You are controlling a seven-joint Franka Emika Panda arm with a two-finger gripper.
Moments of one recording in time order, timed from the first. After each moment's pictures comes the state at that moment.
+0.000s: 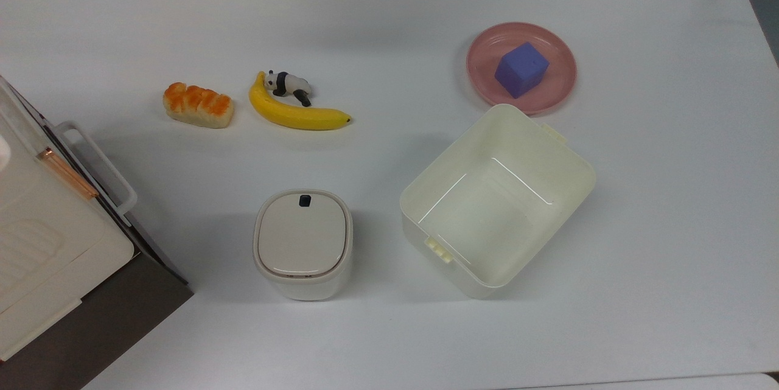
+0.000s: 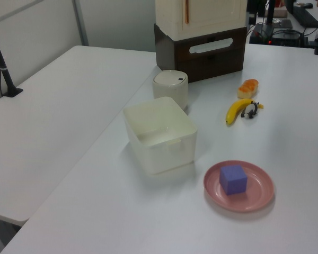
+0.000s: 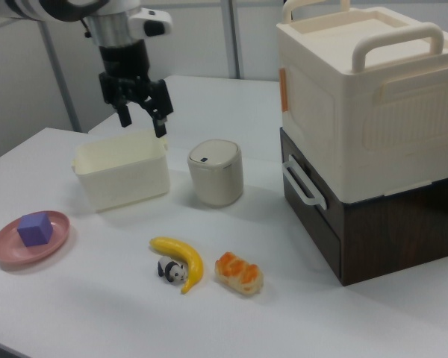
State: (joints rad) arm 0.07 -0.03 -0.21 -1.53 -0.02 1.51 -0.02
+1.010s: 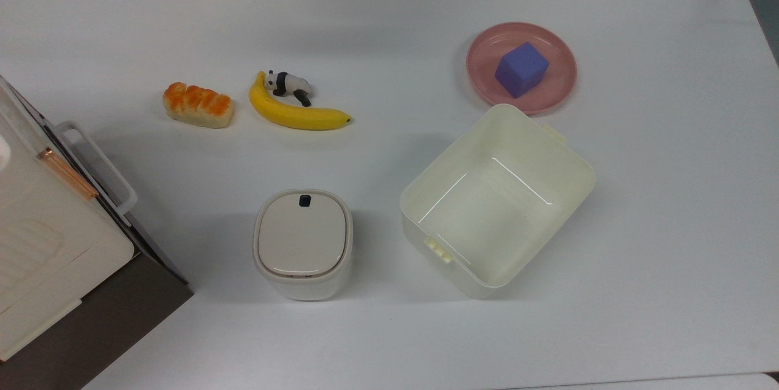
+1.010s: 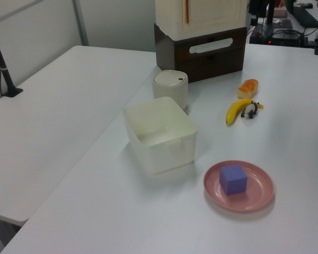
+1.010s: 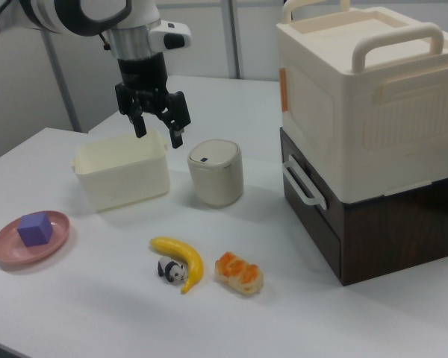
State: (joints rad) arm 0.06 -0.02 -0.26 -1.57 -0.01 1.56 -0.09
